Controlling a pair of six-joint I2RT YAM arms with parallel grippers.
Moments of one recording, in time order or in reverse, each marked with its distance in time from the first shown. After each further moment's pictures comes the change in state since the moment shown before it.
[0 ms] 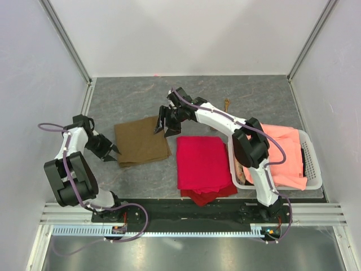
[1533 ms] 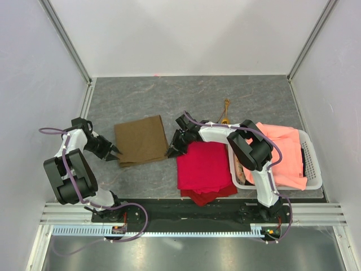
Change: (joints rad) left arm 0.043 0.040 -0.051 0.077 0.123 -0.007; right arm 0.024 -0.087 -0.505 0.301 -0.008 0.386
